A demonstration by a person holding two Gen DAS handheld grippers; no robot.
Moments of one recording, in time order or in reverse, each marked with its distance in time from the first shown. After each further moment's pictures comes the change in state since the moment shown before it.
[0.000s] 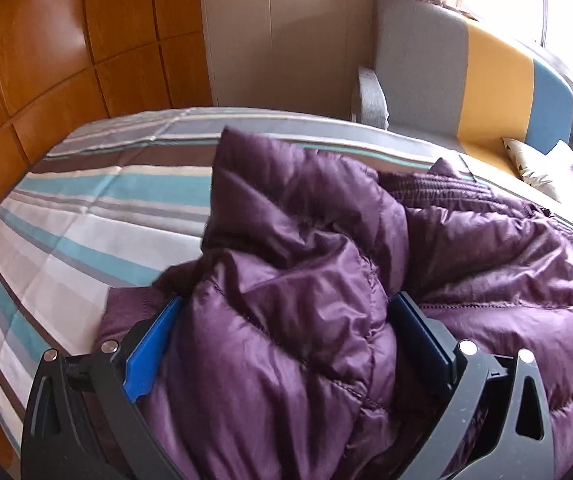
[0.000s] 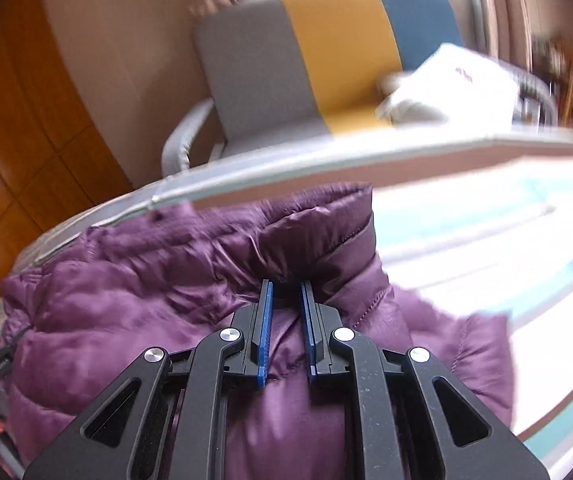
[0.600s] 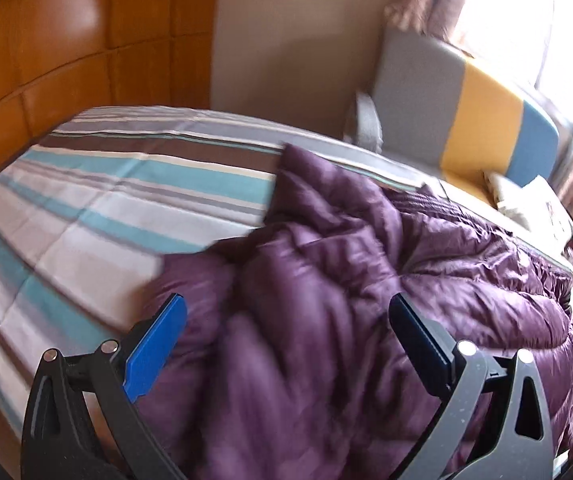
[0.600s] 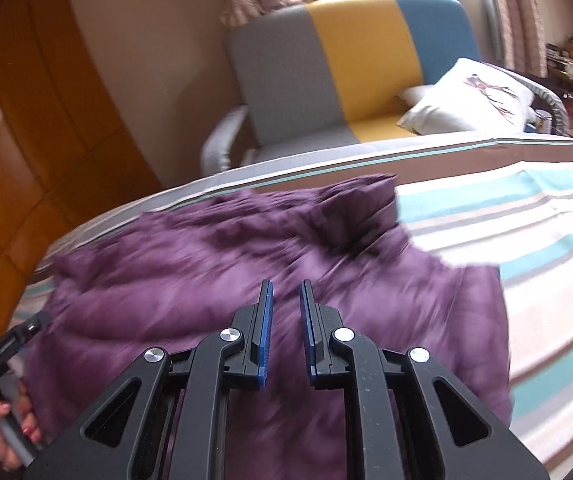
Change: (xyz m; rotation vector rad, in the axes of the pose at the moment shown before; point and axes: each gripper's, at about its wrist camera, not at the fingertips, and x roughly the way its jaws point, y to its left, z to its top) left arm -0.057 0.053 -0.026 -0.123 -0.065 -0.084; right arm -0.069 0.040 -0.036 -0.074 -0.047 0.093
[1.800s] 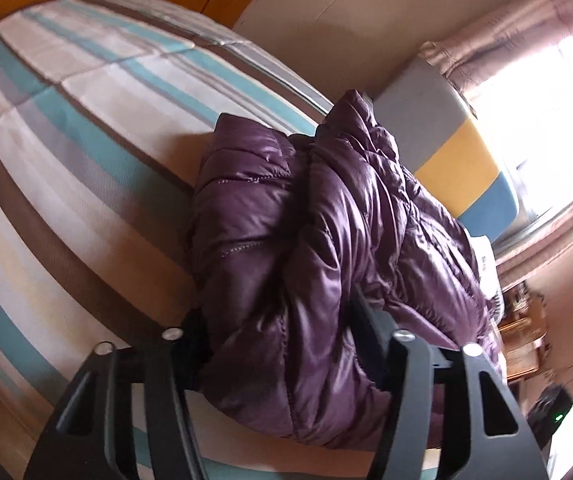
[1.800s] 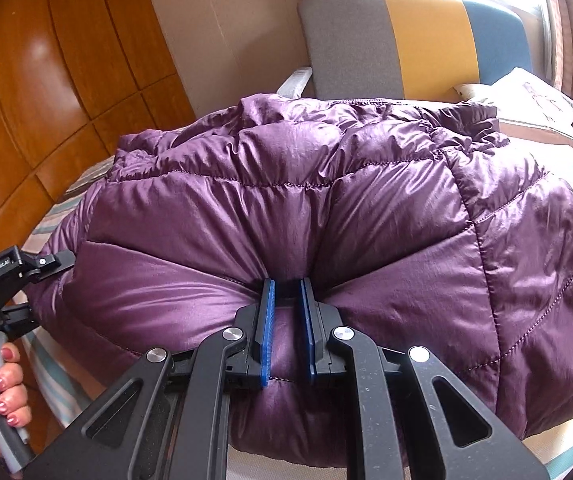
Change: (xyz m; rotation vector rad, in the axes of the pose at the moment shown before) left arm -0.012 0.062 -0.073 -0.385 0.141 -0.309; right arm 0.001 0.084 -0.089 -0.160 0.077 0.057
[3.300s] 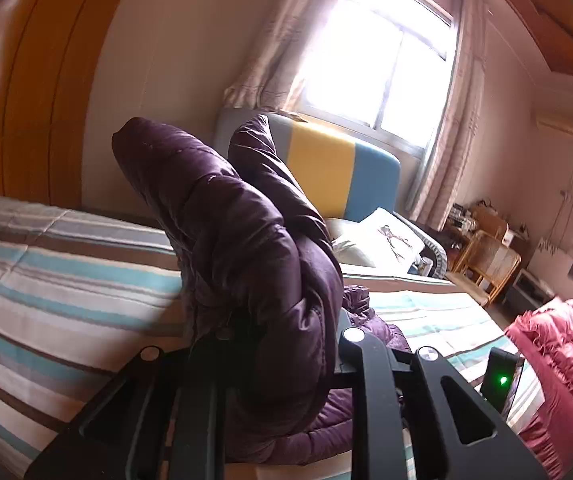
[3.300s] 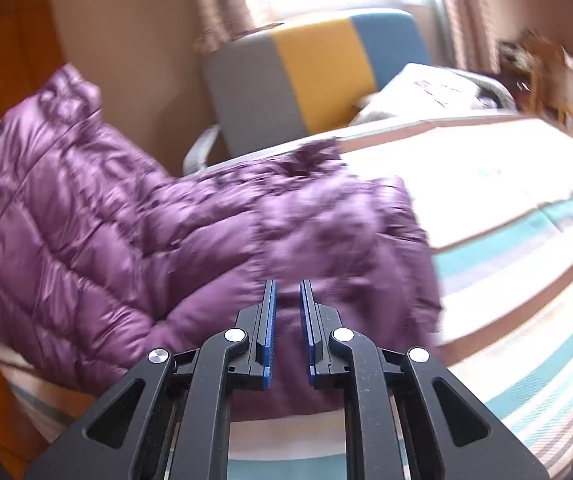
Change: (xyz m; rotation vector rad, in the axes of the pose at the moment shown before) left arm -0.089 -0.215 -0.060 0.644 -0.275 -0.228; right arm -0.087 -0.103 -0.015 0.281 -0.170 -0.167
